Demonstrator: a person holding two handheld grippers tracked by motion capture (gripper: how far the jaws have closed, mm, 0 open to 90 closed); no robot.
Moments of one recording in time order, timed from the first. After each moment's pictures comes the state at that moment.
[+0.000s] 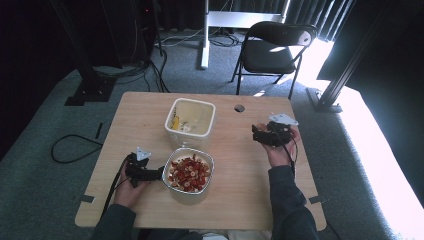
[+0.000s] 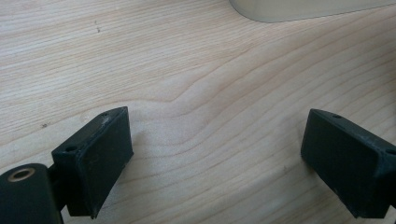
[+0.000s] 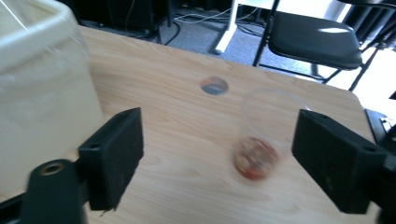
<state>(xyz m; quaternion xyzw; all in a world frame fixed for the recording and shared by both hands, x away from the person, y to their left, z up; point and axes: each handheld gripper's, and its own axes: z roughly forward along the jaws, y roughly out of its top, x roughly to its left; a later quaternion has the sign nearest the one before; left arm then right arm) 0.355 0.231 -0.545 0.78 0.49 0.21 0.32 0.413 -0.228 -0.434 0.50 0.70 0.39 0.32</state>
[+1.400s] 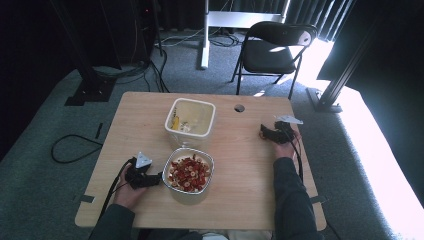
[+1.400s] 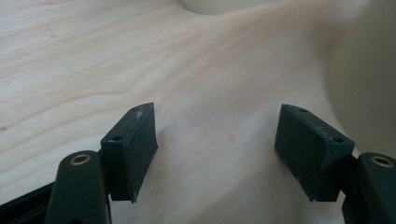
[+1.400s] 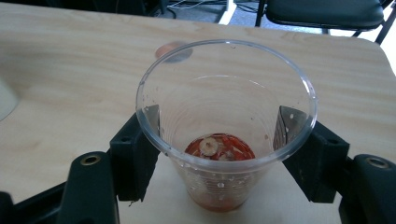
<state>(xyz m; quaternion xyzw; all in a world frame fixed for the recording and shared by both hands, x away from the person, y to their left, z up) 0.331 0.227 -0.542 0.82 0.42 0.18 0.34 0.472 -0.280 -0.510 0.53 0.69 0.41 0.27</state>
